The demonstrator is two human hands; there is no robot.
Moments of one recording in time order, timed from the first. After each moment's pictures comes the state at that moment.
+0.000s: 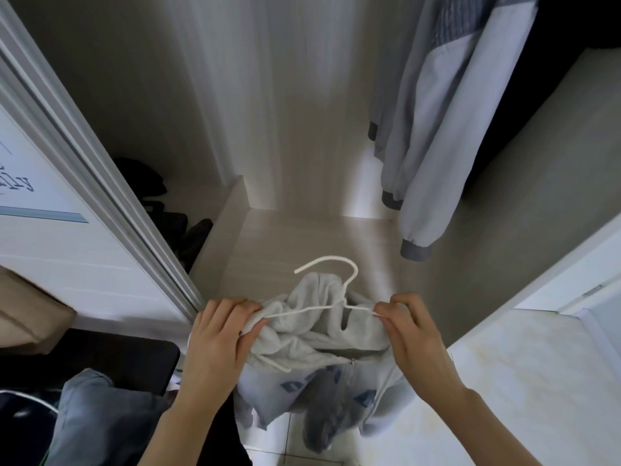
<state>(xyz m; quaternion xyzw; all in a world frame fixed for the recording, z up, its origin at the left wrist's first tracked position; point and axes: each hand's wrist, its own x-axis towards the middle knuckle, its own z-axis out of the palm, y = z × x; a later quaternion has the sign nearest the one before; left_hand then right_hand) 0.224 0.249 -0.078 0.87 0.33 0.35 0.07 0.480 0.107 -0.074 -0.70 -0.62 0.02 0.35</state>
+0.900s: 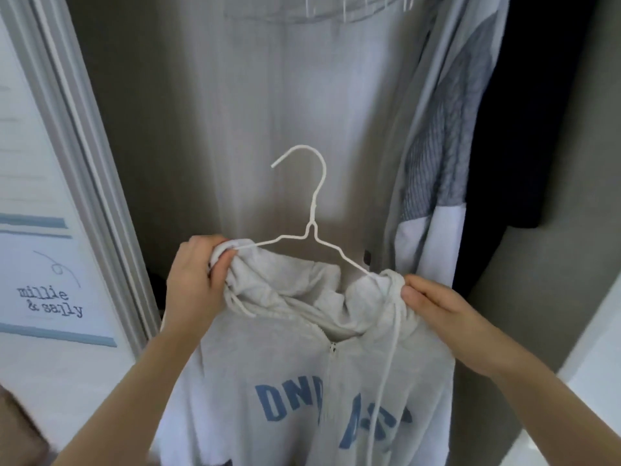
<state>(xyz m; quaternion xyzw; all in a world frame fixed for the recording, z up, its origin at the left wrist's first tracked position) 0.265 0.388 0.110 0.76 0.35 0.54 0.07 0.529 0.167 0.144 -0.60 -0.57 0.27 0.50</state>
